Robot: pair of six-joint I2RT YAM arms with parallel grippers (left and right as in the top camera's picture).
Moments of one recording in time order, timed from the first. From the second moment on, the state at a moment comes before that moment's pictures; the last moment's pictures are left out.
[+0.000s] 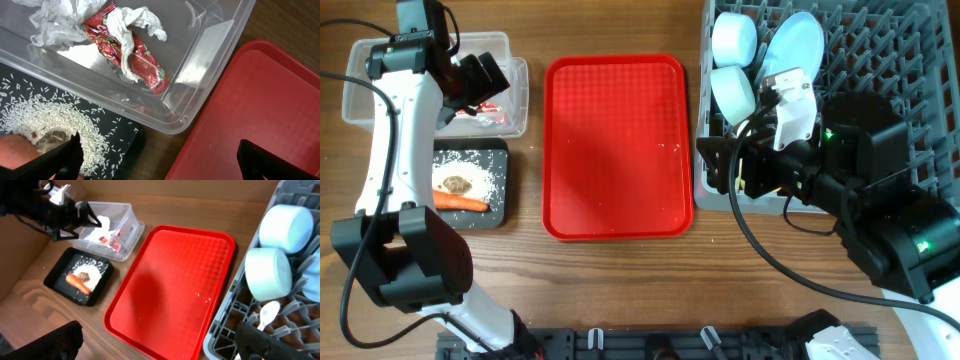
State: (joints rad) left arm 0.15 1.85 1.70 -1.05 0.00 -0.40; right arm 0.42 1.09 1.41 -0.93 -0.23 0.21
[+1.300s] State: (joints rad) left arm 0.15 1.85 1.70 -1.05 0.00 -0.40; right arm 0.30 0.91 0.86 -0.22 -0.02 0.07
